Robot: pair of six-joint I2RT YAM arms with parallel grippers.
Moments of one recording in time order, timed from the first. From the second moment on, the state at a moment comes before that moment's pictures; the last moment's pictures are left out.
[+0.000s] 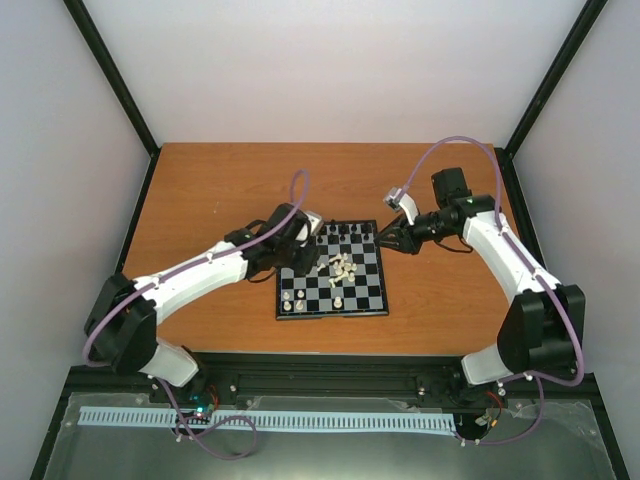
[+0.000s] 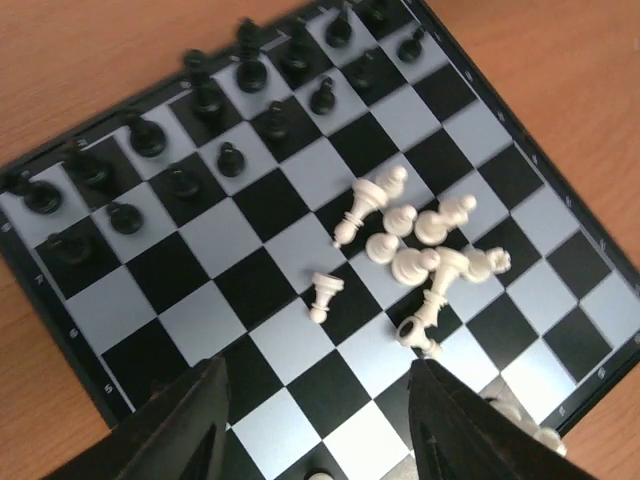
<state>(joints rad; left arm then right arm) -0.75 1.50 1.06 -0.49 -0.01 -0.20 0.18 1.49 1.20 -0.88 -0.93 -0.53</state>
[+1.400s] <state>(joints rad) -0.68 1.31 0.92 -0.53 -0.02 -0.42 0.57 1.75 1.13 -0.66 -0.35 -0.61</state>
